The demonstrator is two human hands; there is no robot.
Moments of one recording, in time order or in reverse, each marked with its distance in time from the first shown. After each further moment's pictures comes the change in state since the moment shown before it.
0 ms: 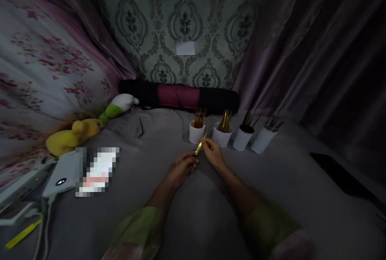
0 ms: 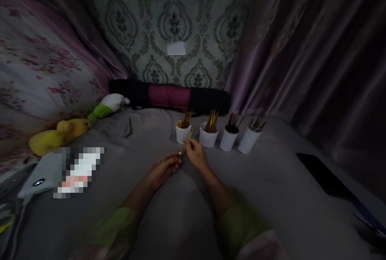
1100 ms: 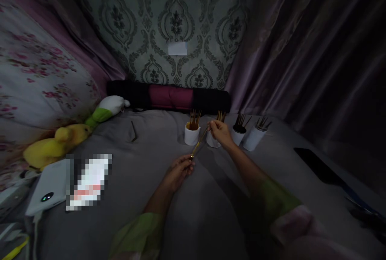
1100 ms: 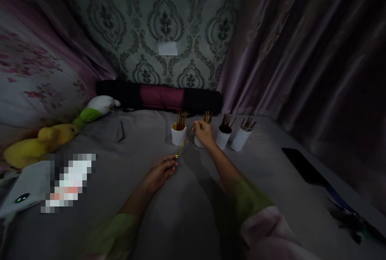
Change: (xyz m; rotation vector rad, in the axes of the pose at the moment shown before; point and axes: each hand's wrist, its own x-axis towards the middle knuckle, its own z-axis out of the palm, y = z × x) left_hand -0.005 0.006 0.000 -0.038 0.007 -0.061; right_hand 0.063 -0.040 -0.049 0.005 0.104 0.040
